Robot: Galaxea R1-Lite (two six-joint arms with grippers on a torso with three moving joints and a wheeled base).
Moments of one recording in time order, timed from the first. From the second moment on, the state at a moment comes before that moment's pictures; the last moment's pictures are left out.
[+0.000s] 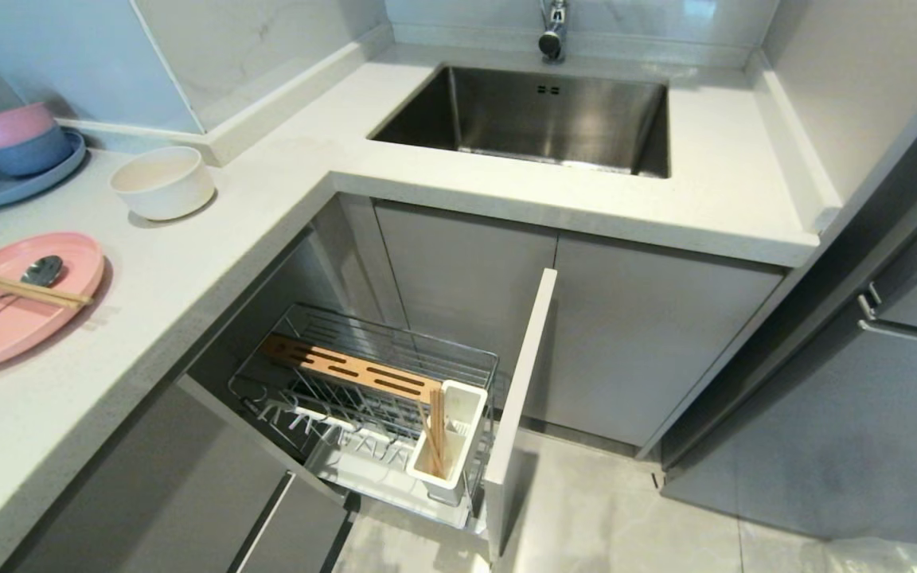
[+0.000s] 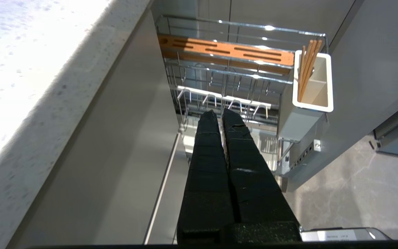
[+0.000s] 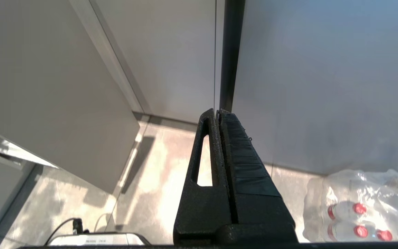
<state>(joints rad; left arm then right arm) 0.00 0.00 0.00 0.00 -0.03 0.07 0.00 0.00 0.00 0.00 -0.02 0.04</state>
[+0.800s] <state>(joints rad) 0.00 0.00 0.00 0.01 -0.03 0.06 0.00 0.00 0.00 0.00 -0.02 0.04</state>
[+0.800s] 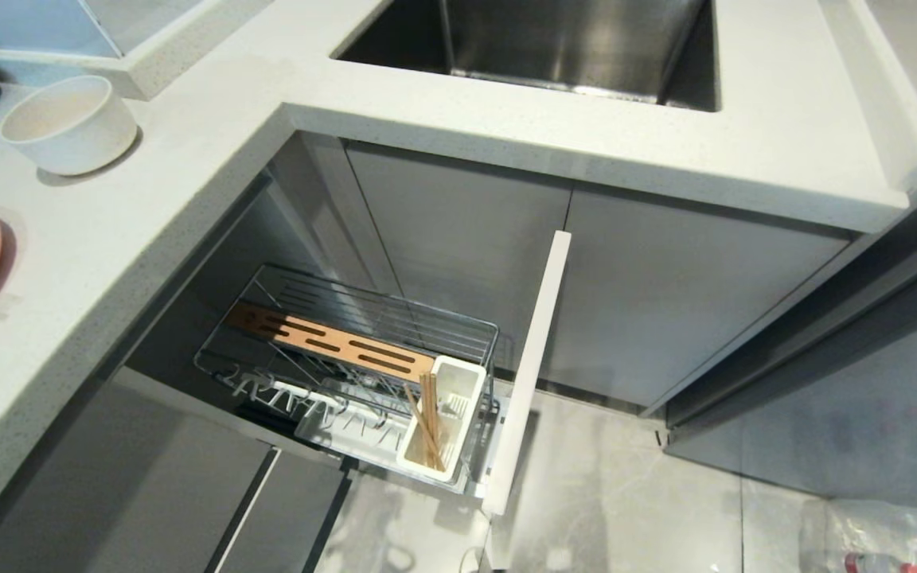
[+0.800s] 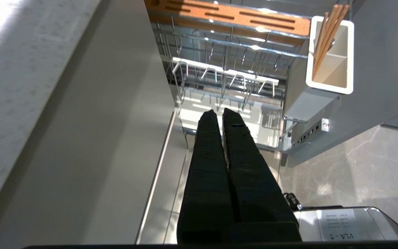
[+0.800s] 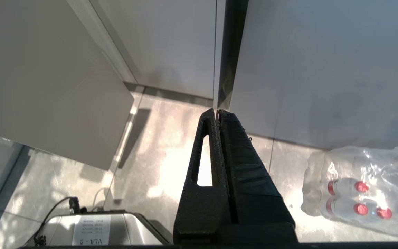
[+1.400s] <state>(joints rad) 0.00 0.00 -0.04 -0.11 -0.02 0.06 0.00 0.00 0.00 0.00 -0.02 0.04</state>
